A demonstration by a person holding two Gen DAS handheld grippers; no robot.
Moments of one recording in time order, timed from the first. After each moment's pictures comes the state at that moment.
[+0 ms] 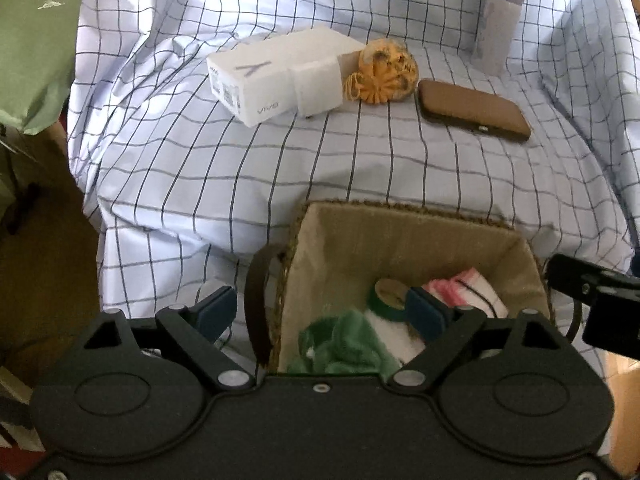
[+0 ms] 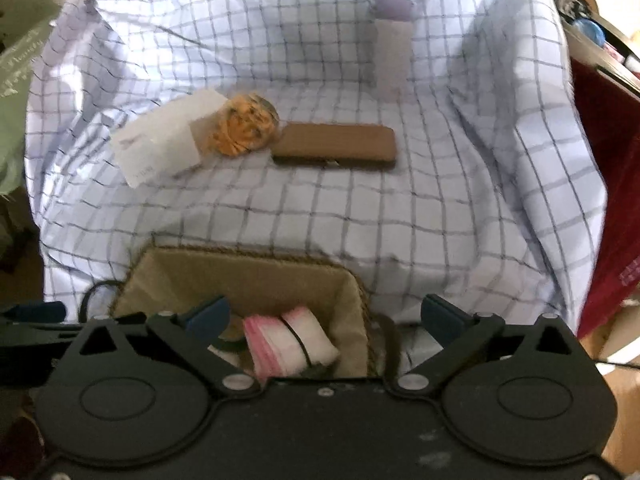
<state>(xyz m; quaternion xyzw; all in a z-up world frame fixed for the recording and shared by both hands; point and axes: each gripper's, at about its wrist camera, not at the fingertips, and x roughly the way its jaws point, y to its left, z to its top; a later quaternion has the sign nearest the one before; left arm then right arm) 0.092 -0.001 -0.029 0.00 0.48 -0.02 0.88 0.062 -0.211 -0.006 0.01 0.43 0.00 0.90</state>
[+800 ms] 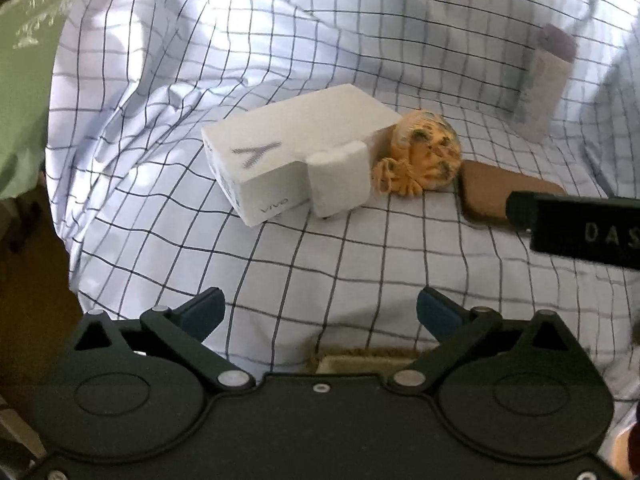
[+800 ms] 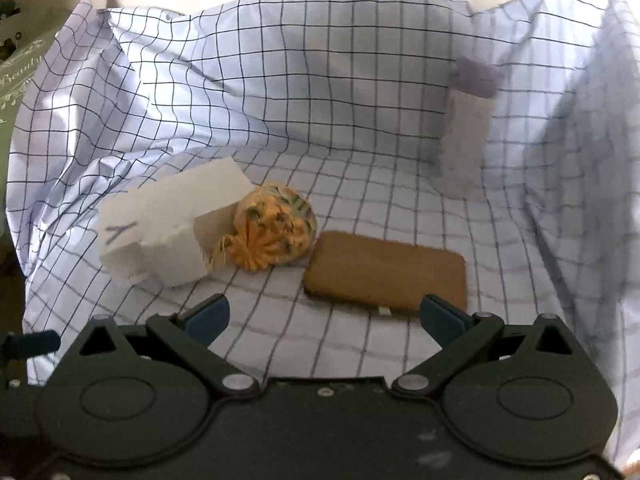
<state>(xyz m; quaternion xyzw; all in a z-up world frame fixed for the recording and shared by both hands) 0.189 0.007 -0.031 -0.03 0.44 0.02 0.90 0.225 -0.178 -0.007 -0.03 0.39 0.05 0.92</state>
